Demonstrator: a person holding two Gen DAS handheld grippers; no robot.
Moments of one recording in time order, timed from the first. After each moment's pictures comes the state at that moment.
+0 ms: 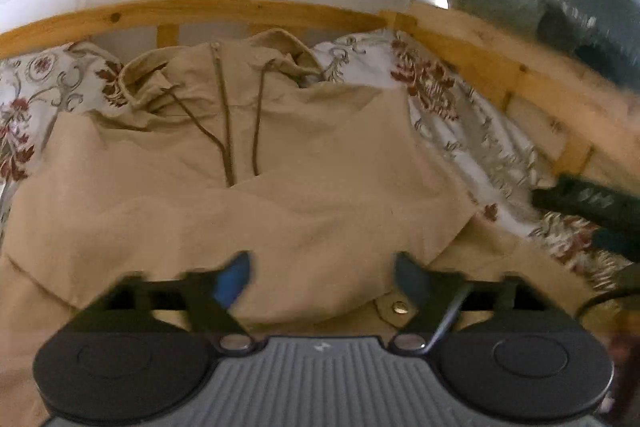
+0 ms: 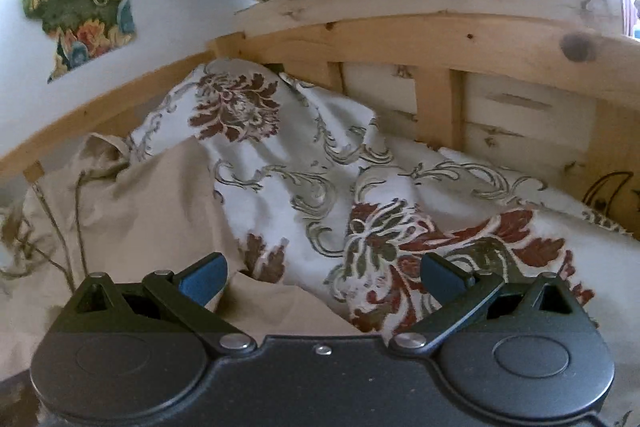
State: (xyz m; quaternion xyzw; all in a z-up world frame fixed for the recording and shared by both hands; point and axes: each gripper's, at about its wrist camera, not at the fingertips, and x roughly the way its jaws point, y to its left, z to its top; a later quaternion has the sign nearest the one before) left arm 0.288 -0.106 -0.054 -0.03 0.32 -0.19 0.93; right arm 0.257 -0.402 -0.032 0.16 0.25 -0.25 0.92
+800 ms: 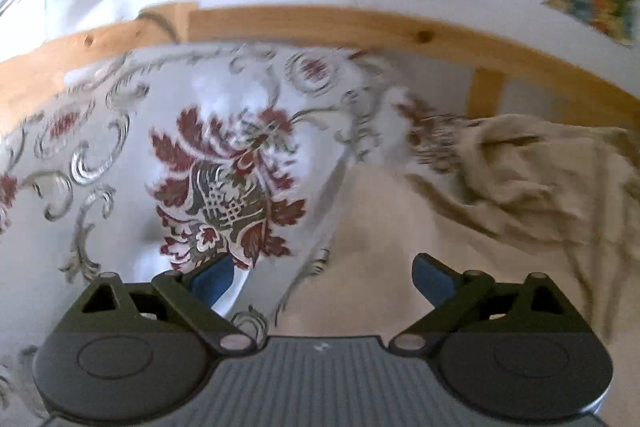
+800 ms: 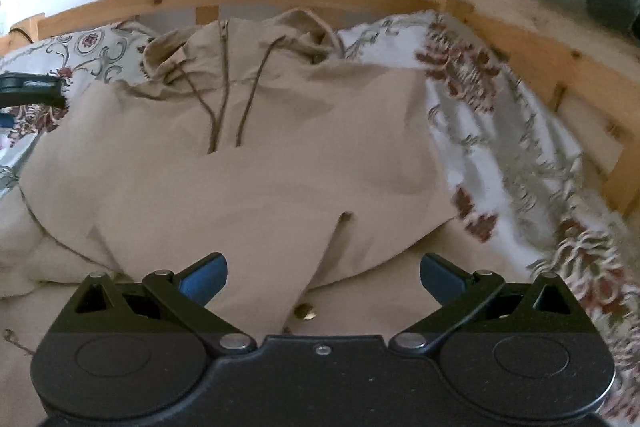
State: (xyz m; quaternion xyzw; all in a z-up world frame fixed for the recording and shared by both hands) left arm 0.471 0.078 -0.071 -0.08 0.31 0.17 0.93; right arm 0.293 -0.275 -0.052 -0.03 0.34 -0.02 0.94
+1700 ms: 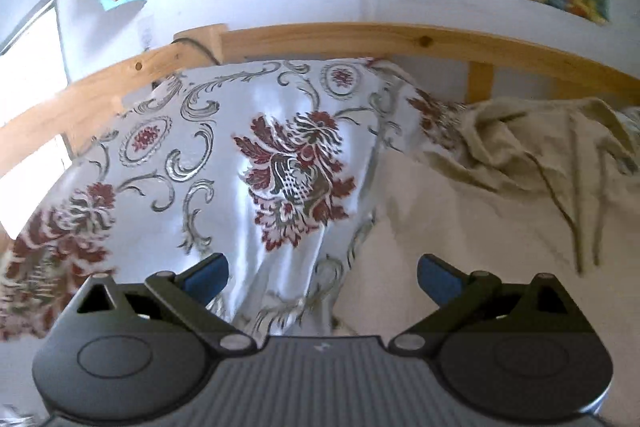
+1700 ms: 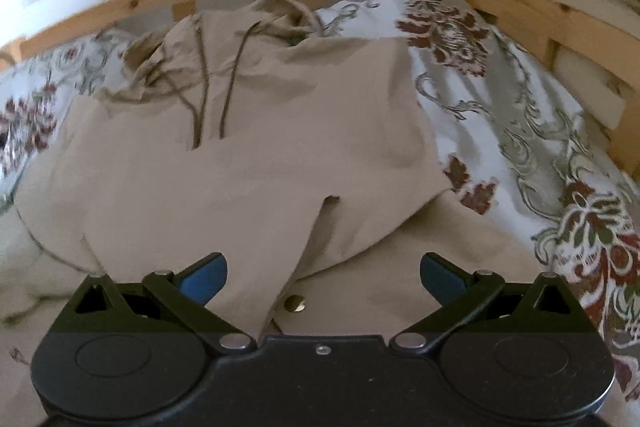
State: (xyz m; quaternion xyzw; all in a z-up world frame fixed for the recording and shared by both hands) left arm 0.359 0.079 -0.016 -0.01 0.32 0.15 0.93; right arm 0.297 -0.303 -0.057 0.02 0.36 -0.04 0.93
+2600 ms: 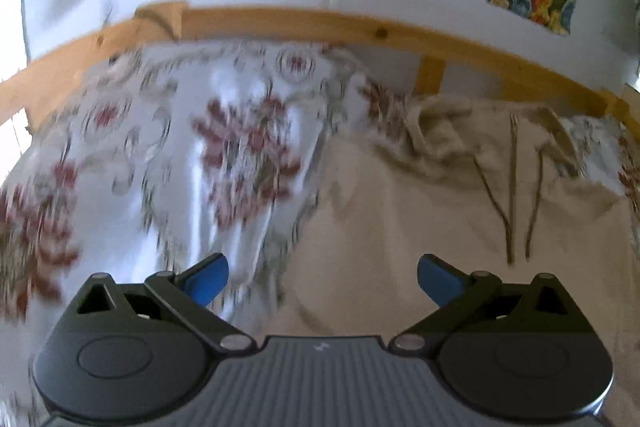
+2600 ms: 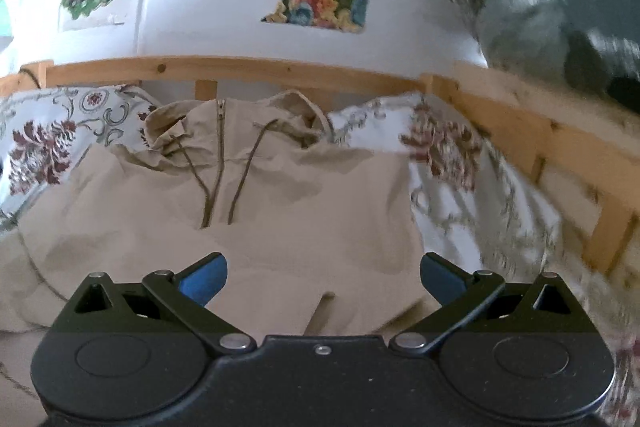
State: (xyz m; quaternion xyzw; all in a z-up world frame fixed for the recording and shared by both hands) left arm 0.362 0.084 0.005 -0.07 0.34 0.08 0.93; right arm 0.281 -0.281 -0.032 -0.07 0.21 -0.03 0.97
